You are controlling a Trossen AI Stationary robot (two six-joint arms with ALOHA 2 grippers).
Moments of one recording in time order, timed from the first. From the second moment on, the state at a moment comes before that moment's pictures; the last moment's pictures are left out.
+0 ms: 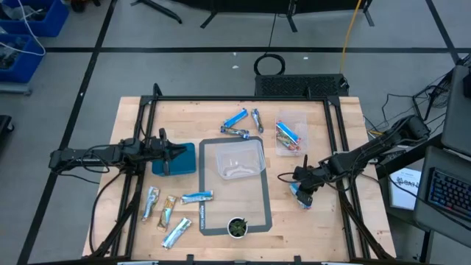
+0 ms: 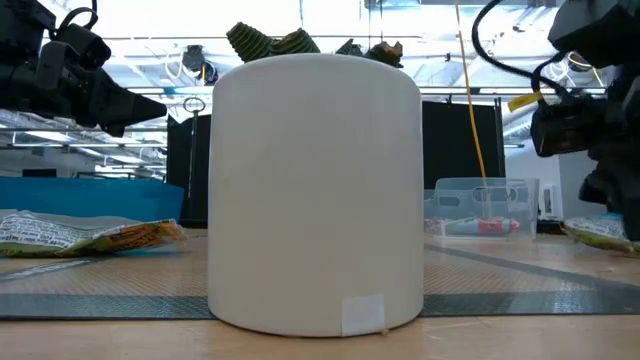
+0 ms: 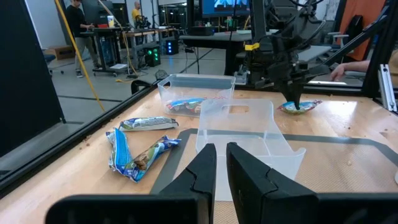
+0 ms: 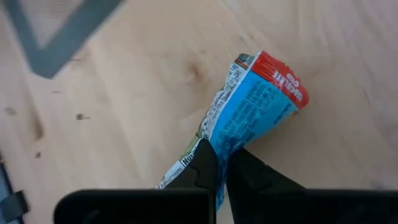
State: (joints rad) left arm 0.05 0.12 0.01 0.06 -0.14 0.00; right arm 0.38 1.11 0.38 -0.32 -0.11 0.91
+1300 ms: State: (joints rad) left arm 0.05 0.12 0.01 0.06 -0.14 0.00; right arm 0.37 0.67 0.23 0.17 0.12 0.03
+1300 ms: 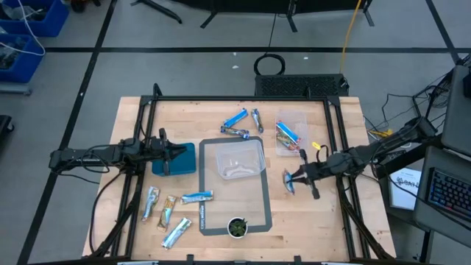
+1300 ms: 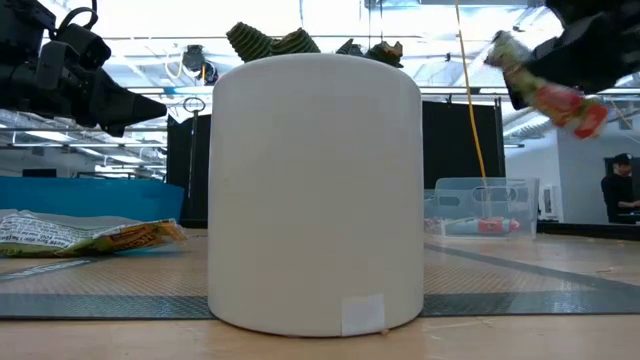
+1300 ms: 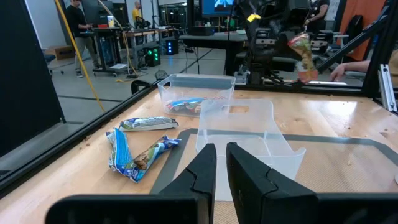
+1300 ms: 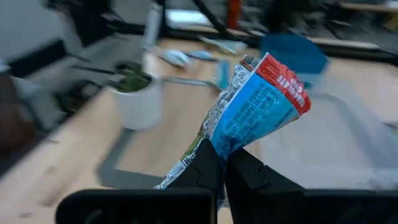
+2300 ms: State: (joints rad) left arm 0.05 0.12 0.01 0.06 -0.14 0.00; right arm -0.16 0.52 0.14 0.29 -0.45 -0.05
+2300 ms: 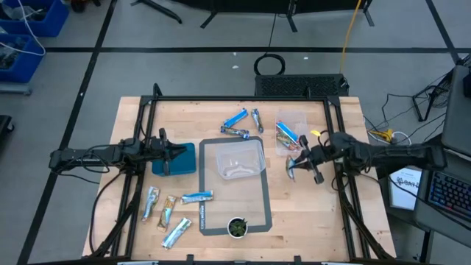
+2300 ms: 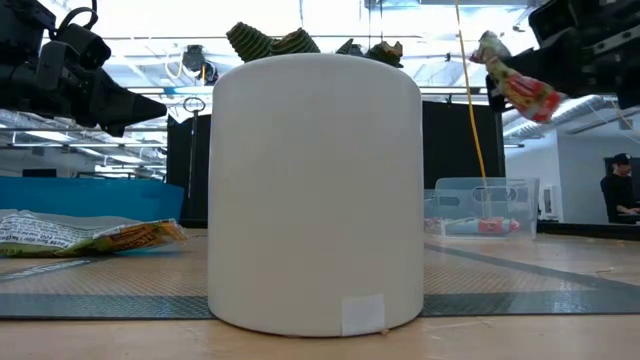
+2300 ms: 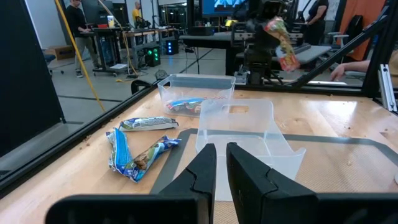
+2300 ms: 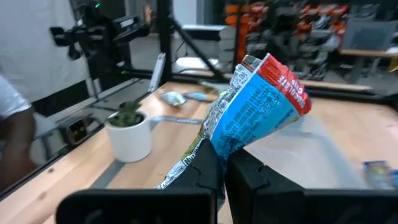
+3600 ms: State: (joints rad) left arm 0.05 0.12 0.01 0.06 -0.14 0.00; right arm -0.91 0.50 0.29 0.18 -0.44 0.12
